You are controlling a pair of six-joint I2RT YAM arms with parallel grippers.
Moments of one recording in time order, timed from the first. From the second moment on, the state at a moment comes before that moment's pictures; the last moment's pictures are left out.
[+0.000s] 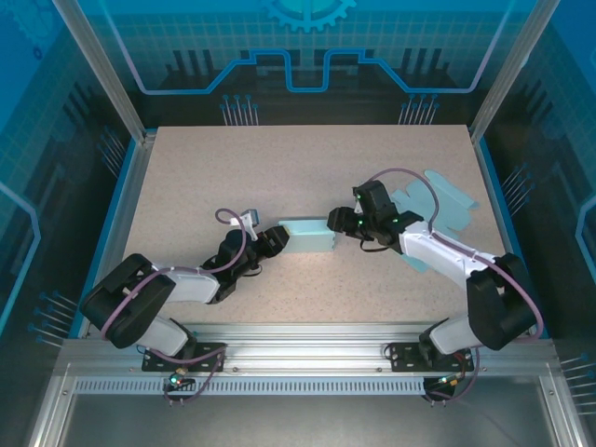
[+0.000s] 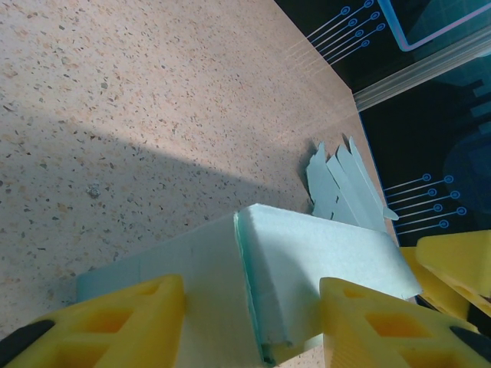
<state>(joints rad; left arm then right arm) -0.58 1.48 0.35 0.79 0.02 -0.96 0.49 1.45 0.90 -0.28 -0.15 0.70</state>
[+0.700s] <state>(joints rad) -0.58 1.49 0.34 0.81 0.00 -0.99 0.48 1.44 0.70 0.05 -0.22 0.77</state>
